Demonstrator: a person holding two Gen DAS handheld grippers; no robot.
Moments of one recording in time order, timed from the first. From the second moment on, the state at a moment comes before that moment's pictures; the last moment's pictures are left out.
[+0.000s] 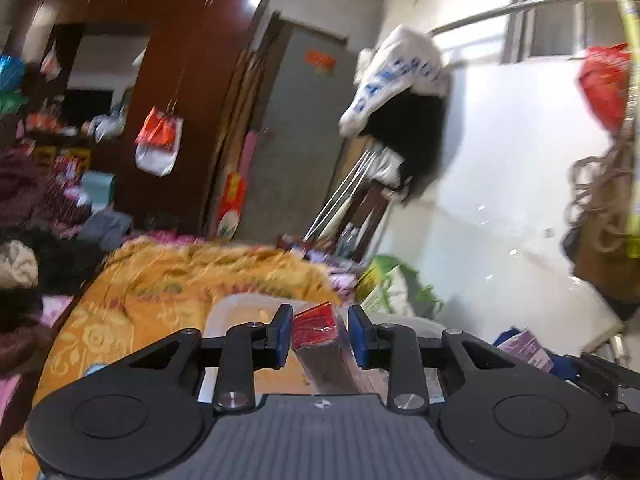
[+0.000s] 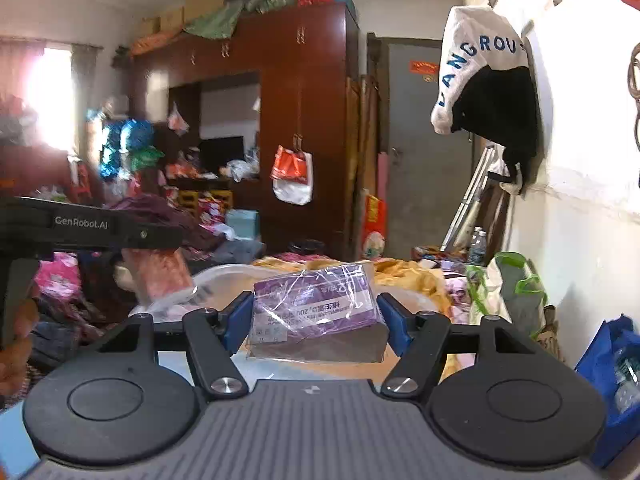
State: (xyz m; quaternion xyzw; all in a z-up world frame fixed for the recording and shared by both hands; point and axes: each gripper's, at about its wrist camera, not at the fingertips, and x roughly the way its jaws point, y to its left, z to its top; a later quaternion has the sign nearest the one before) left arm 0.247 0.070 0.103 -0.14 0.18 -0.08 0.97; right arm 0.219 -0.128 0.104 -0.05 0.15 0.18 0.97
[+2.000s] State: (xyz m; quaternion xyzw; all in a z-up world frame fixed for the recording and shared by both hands) left arm 0.034 0.086 -0.044 0.00 0.12 -0.04 0.99; right arm 0.059 -0.236 -0.017 0.01 0.13 0.18 0.97
